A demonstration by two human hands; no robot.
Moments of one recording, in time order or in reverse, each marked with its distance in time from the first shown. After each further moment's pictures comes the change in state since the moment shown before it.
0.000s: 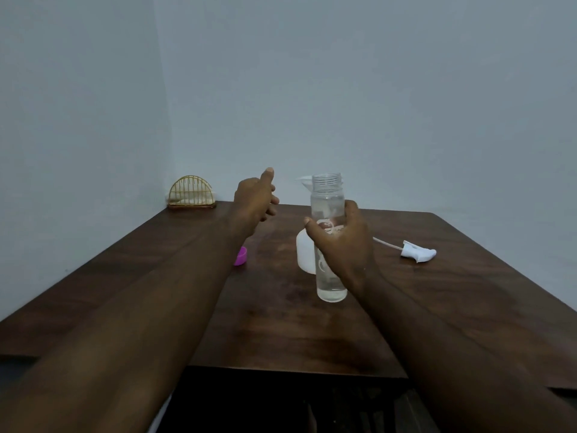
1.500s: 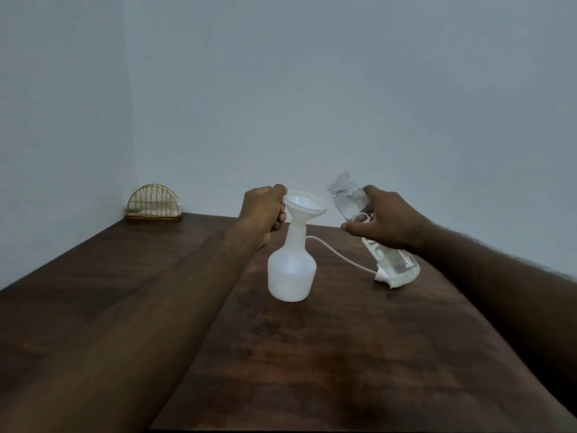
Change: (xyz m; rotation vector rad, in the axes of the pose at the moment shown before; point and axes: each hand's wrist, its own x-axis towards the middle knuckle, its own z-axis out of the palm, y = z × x) left_hand -0.004 0.029 0.056 -0.385 -0.132 -0.073; right_hand 0.114 0.013 -0.103 -0.623 -0.402 -0.119
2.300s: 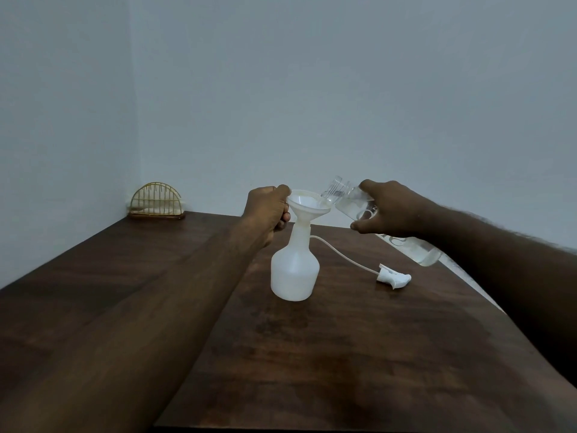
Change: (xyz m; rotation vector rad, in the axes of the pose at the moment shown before) left_hand -0.001 0.001 0.000 -0.010 0.000 -0.023; right_hand 0.017 -0.005 -0.017 -0.261 -0.101 -0.117
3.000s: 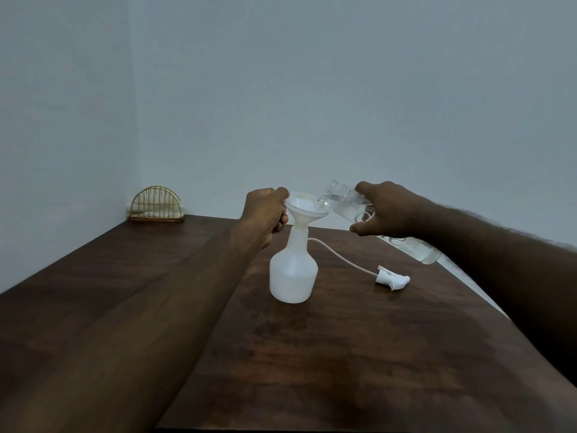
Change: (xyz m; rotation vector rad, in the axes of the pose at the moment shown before) left_hand 0.002 0.002 0.001 0.033 0.014 0.017; right_hand 0.001 -0.003 -0.006 -0.065 -0.006 -0.005
